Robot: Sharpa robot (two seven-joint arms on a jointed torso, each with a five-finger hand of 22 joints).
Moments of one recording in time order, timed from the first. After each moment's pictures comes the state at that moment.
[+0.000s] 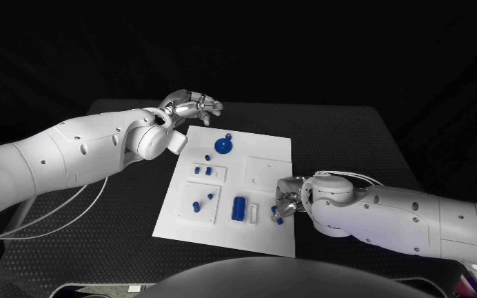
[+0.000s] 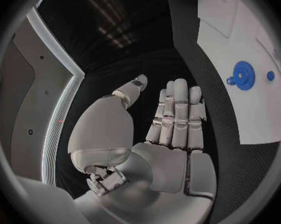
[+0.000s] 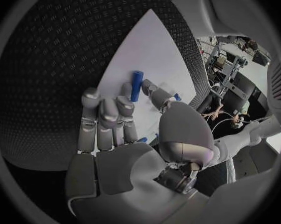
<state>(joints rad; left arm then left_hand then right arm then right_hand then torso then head) 1.21 -0.73 -0.17 1.23 -0.25 -0.18 0.23 1.08 -0.19 0.54 -0.09 0.06 0.86 0.17 0.26 0.56 1.11 0.10 0.27 0.22 1.04 -0.01 1.00 0.52 0.03 0.81 -0.09 0.74 1.31 1.01 -0.67 -0.24 1.54 -1.42 -0.02 -0.56 0.89 -0.21 0.68 -0.21 0.05 1.07 0.07 0.30 0.80 1.23 -0.03 1.10 1.12 1.30 -0.13 1.30 1.01 0.24 1.18 -0.04 0.96 1.30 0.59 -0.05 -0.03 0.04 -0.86</state>
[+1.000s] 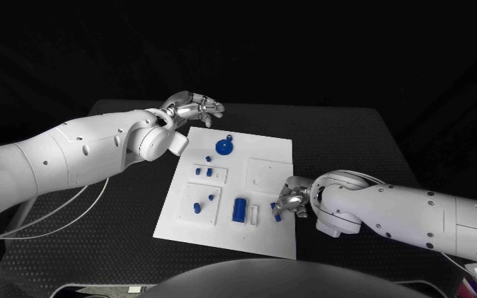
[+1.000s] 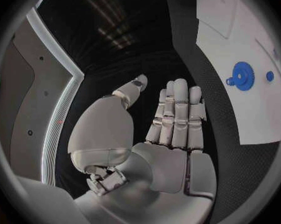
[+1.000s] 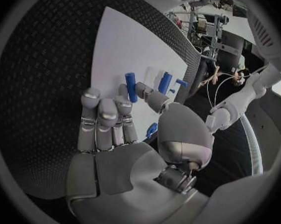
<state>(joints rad) 1.21 -0.73 -0.17 1.23 -0.26 -0.18 0.22 1.08 -0.19 0.54 -0.09 0.06 0.86 0.17 0.26 0.56 1.11 0.10 0.28 0.22 1.04 -0.01 1.00 0.52 0.03 0.81 -0.09 0.74 1.31 1.04 -0.71 -0.23 1.55 -0.99 -0.14 -0.53 0.85 -0.09 0.81 -0.21 0.16 1.07 0.08 0.27 0.56 1.24 -0.03 1.09 1.13 1.30 -0.13 1.29 1.01 0.25 1.16 -0.02 0.96 1.29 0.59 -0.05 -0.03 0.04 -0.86</state>
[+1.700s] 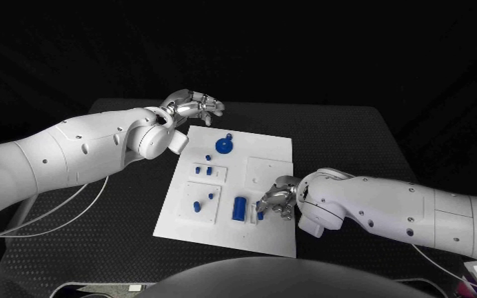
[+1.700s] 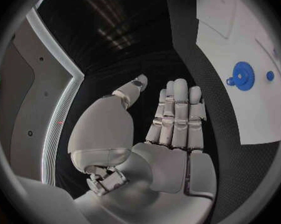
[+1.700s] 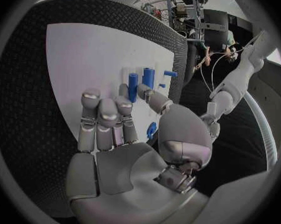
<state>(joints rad) 1.21 -0.73 -0.17 1.23 -0.26 -0.18 0.22 1.08 -0.19 0.54 -0.09 0.06 0.86 0.17 0.26 0.56 1.11 0.10 0.28 0.22 1.04 -0.01 1.00 0.52 0.04 0.81 -0.09 0.74 1.31 1.04 -0.63 -0.23 1.52 -0.78 -0.18 -0.55 0.82 -0.10 0.79 -0.21 0.15 1.08 0.08 0.28 0.56 1.24 -0.03 1.09 1.14 1.31 -0.13 1.29 1.01 0.25 1.17 -0.02 0.96 1.29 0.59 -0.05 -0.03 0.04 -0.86</state>
